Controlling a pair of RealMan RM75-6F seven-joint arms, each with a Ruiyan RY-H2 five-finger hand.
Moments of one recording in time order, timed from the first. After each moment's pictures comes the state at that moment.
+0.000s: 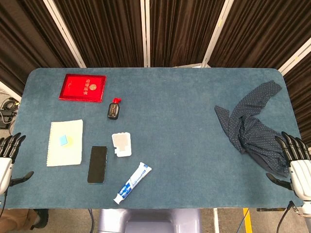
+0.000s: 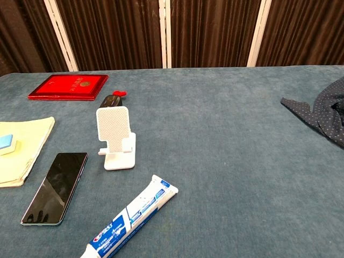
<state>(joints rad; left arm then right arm) -0.06 -1.05 -0.03 -1.73 1.52 1.50 0.09 0.06 -0.98 0.06 -1.67 -1.61 1.57 0.15</state>
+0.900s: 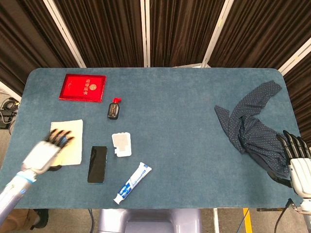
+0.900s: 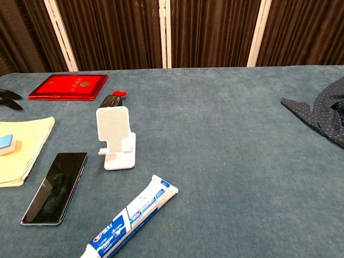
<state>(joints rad) -0.41 -1.14 -0.01 -1.49 1.68 1.05 0.12 0.07 -1.00 0.07 -1.68 -1.55 1.53 0.08</state>
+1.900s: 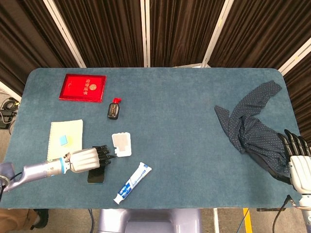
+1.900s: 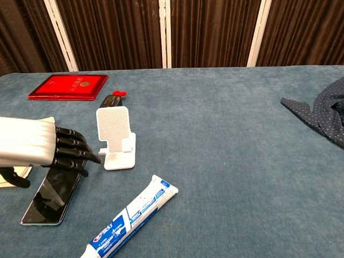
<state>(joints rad) -0.81 -1.42 0.27 -0.90 2.23 1.16 -0.12 0.08 -1.01 0.09 -1.67 -1.49 1.49 0.08</state>
